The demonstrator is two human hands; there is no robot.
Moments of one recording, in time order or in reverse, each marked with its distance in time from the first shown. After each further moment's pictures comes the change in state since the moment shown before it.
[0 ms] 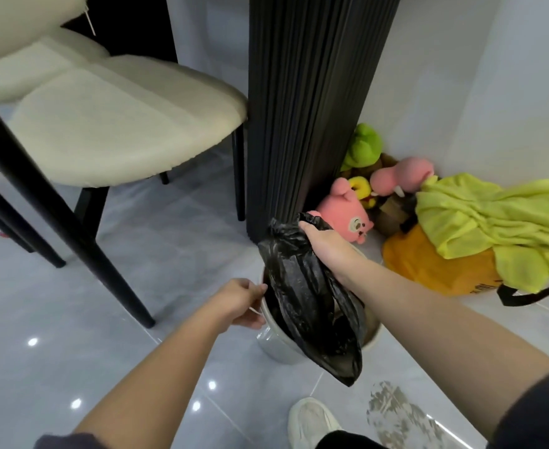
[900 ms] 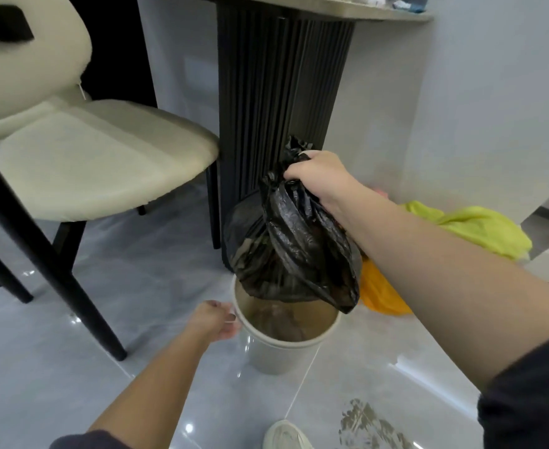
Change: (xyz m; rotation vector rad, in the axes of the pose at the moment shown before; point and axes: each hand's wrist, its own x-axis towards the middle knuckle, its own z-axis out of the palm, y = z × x) left_hand -0.001 0.009 0.015 -0.221 0.175 -0.033; right_hand -0.060 -0.140 -0.081 0.109 0.078 -0.383
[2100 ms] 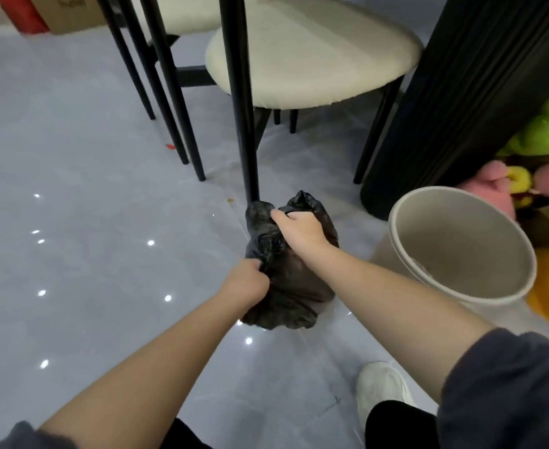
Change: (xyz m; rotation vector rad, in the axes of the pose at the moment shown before) left_hand -0.105 -0.093 -0.142 0.409 0.388 -0.001; right_hand -0.110 0.154 0.283 -0.209 -0.485 0.071
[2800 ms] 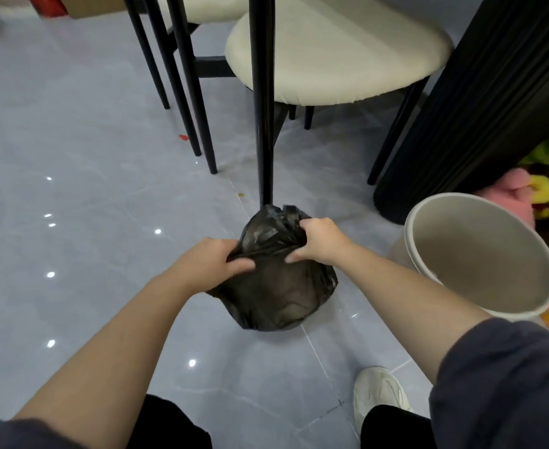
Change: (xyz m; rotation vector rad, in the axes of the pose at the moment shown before) left_hand 0.033 -0.045 -0.071 0.482 0.030 0.361; right_hand 0.025 0.020 -0.015 -0.824 -0.309 -0.289
